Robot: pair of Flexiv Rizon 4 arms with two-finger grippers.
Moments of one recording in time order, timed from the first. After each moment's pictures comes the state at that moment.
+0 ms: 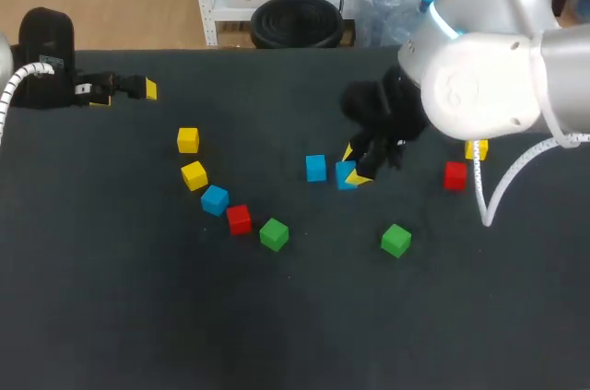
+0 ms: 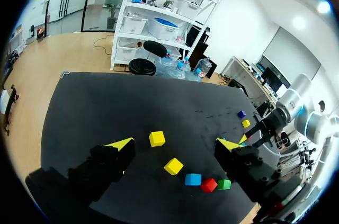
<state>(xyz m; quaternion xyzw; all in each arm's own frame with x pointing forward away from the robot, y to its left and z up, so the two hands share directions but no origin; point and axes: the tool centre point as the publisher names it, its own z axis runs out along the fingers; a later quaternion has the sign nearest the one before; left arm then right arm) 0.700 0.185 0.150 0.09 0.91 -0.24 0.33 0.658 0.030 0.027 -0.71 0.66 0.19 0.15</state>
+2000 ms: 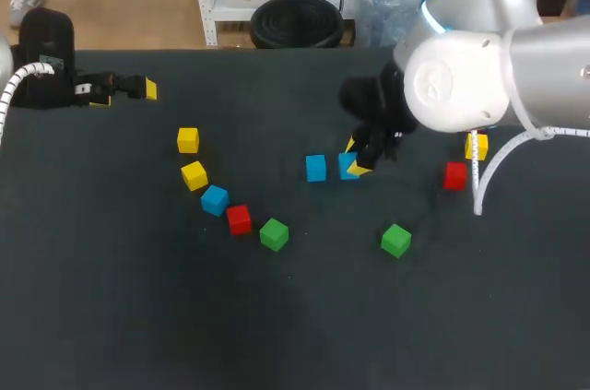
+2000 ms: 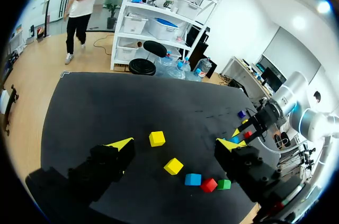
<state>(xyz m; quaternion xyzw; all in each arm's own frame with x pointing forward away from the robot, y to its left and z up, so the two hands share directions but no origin) 0.700 0.185 0.150 0.09 0.91 -0.24 0.33 0.692 0.023 0.009 -0.70 0.68 0.17 0.15</state>
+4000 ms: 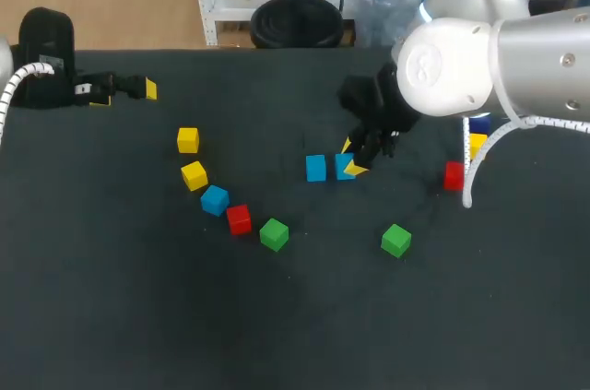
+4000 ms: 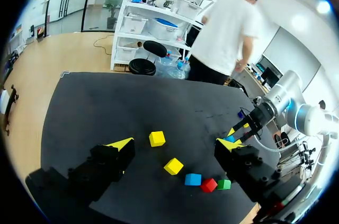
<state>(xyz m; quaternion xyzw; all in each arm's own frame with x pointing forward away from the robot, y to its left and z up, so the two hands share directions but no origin) 0.700 0.185 0.150 0.09 0.91 -0.24 0.33 0.703 0.027 -0.005 -0.70 0.67 0.19 0.15</state>
